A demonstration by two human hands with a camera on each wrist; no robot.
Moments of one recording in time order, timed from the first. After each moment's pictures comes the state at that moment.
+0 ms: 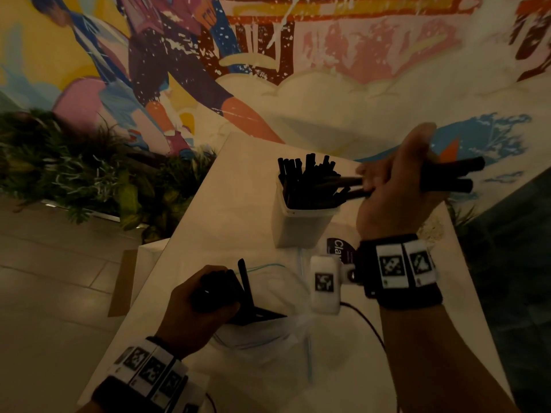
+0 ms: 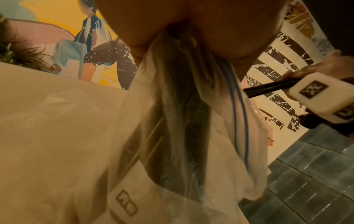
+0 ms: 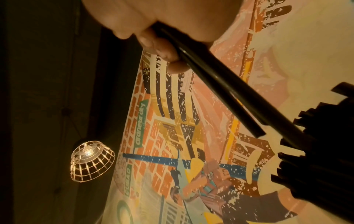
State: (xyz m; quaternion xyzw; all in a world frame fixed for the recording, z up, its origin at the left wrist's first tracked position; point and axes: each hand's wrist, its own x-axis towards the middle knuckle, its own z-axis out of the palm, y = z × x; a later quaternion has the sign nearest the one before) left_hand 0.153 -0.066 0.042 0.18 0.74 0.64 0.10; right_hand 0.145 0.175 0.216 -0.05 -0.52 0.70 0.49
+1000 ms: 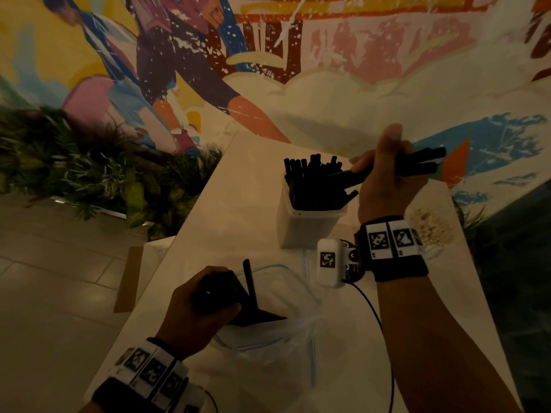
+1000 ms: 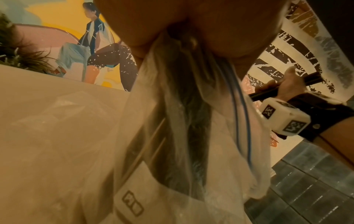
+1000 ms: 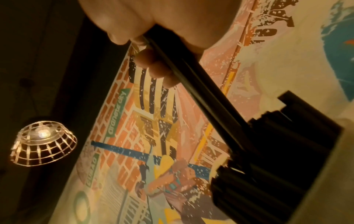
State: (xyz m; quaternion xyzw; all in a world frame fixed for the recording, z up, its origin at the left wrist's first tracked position) left_hand 0.154 -0.068 0.044 0.16 0.74 0.64 0.09; right_hand 0.094 0.211 0.176 -0.12 -0.61 0.62 0.47
